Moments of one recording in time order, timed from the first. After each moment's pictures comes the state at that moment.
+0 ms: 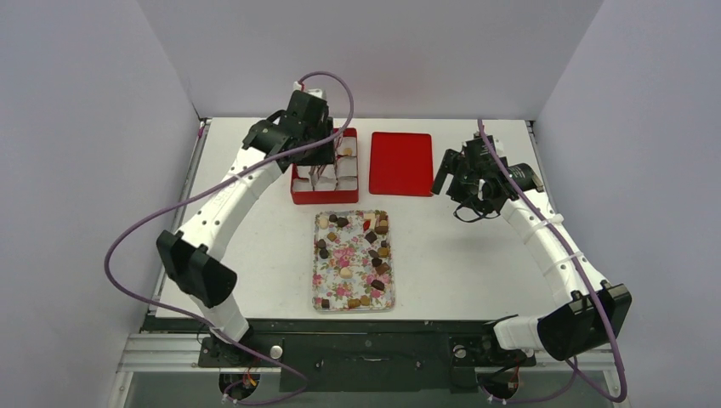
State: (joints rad) left arm -0.52 1.77 1.95 -0.97 -0.21 -0.46; right arm 0.32 1.33 1.34 -0.93 0.10 0.62
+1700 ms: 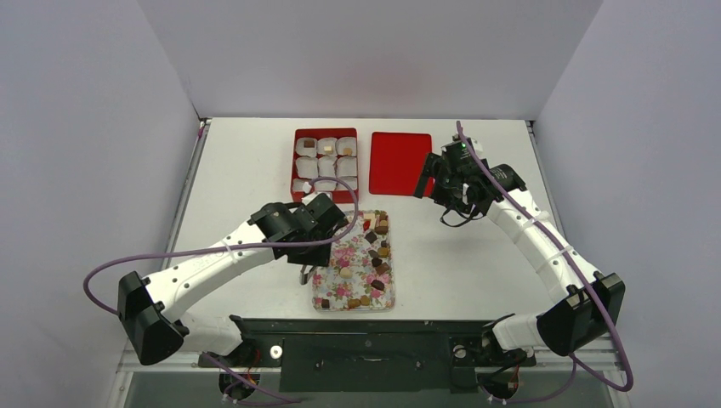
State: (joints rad) left arm -0.91 1.31 1.22 -1.15 -0.29 -0.75; right arm 0.44 1.37 1.34 -0.89 0.10 0.66
